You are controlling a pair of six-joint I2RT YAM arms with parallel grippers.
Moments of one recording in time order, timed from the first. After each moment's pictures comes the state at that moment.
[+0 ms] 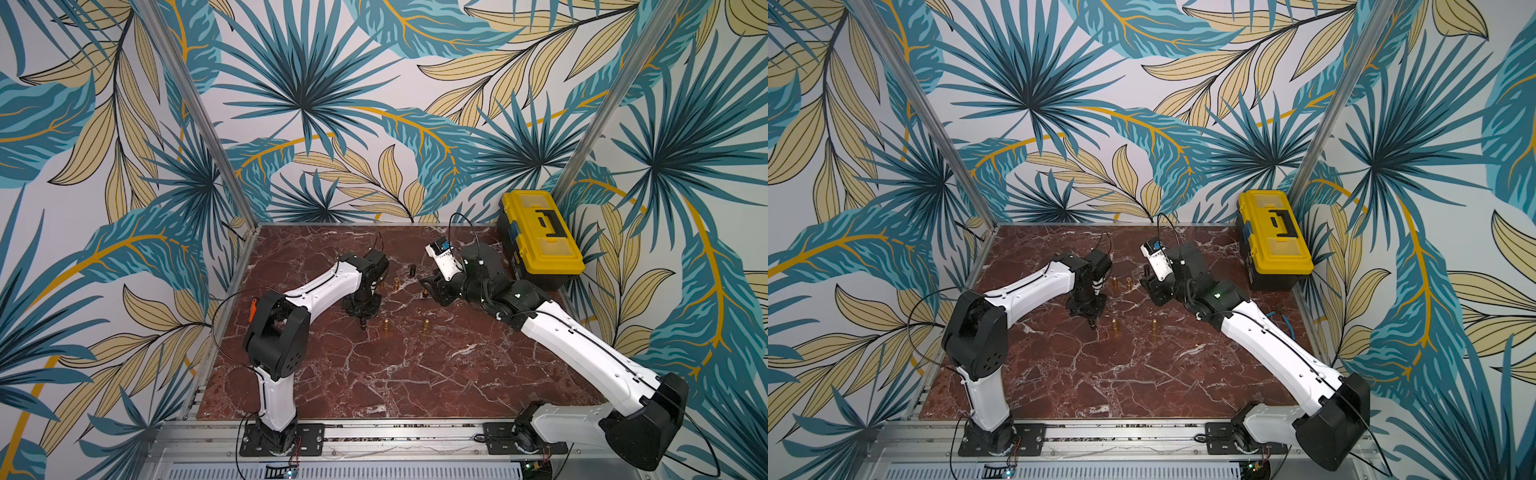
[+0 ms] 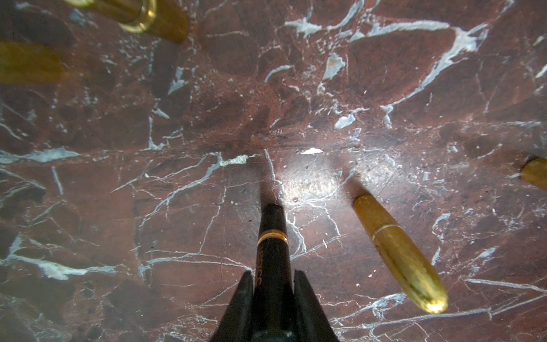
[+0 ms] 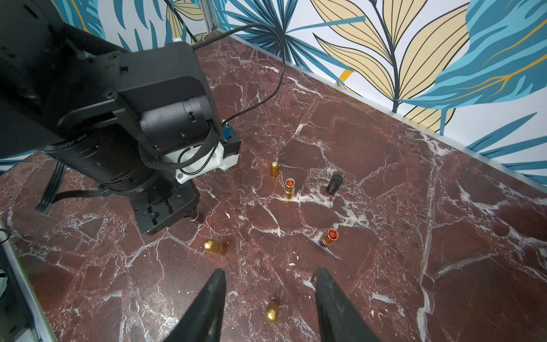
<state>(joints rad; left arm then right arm) -0.54 1.88 1.49 -1.11 0.00 -0.35 0.61 1.28 1.22 -0.51 -0.04 -0.01</state>
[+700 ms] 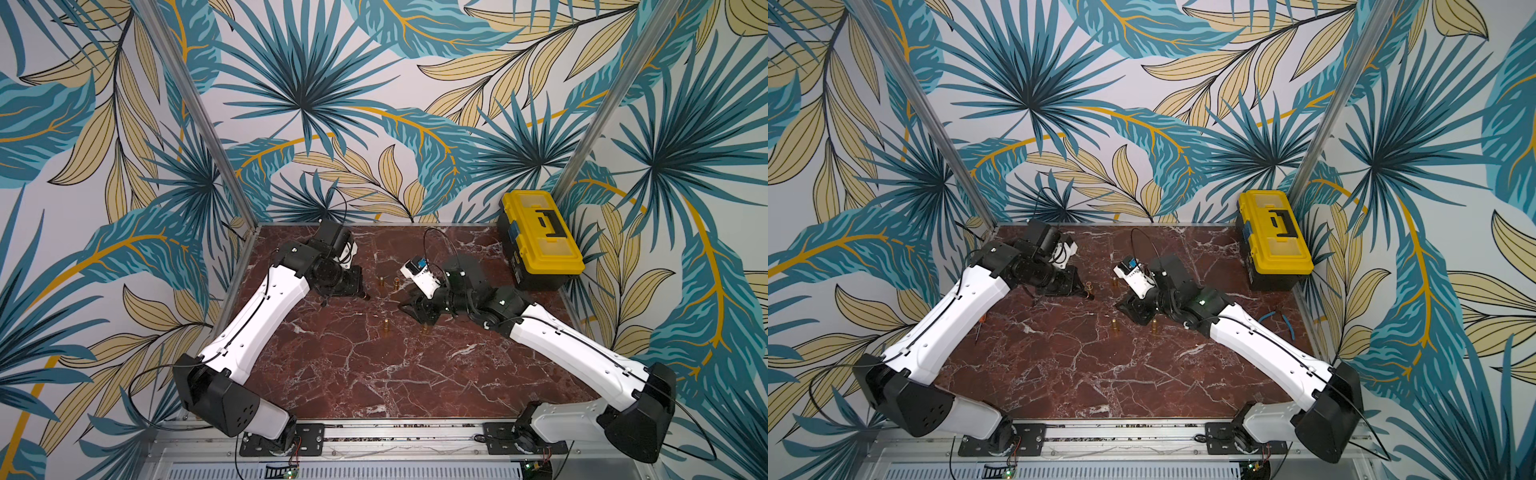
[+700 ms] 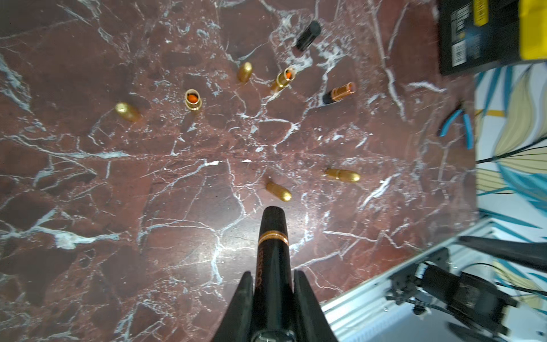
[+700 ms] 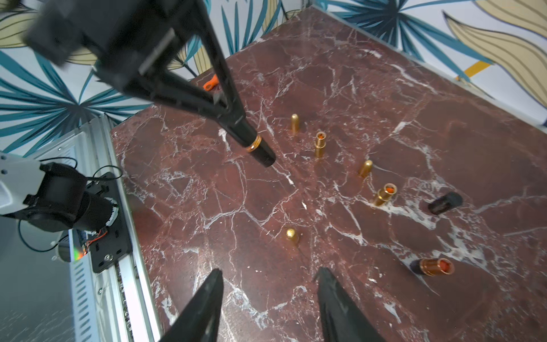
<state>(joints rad) -0.42 1.46 1.59 -1.18 0.26 -0.42 0.74 1.34 1.20 -0.51 -0.24 -0.03</state>
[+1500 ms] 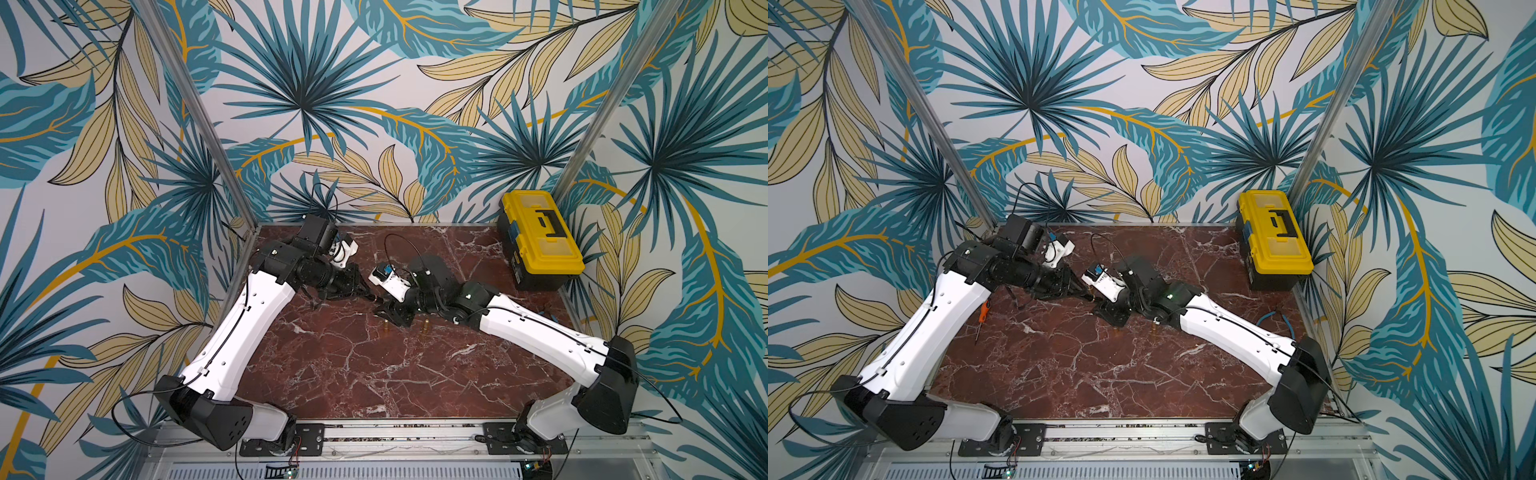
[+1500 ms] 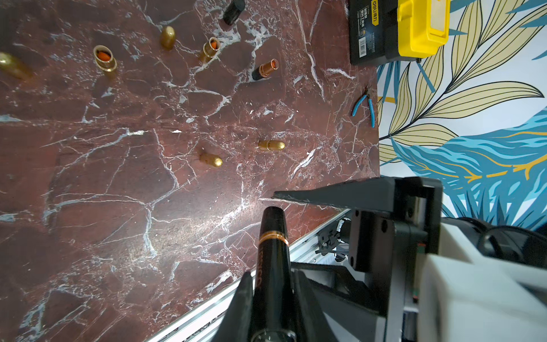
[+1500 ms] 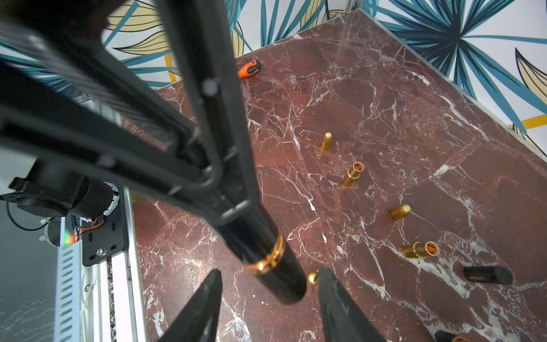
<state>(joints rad) -0.40 1.41 1.63 -1.25 0.51 -0.48 0.84 1.52 1.35 -0.49 -0.22 -0.13</state>
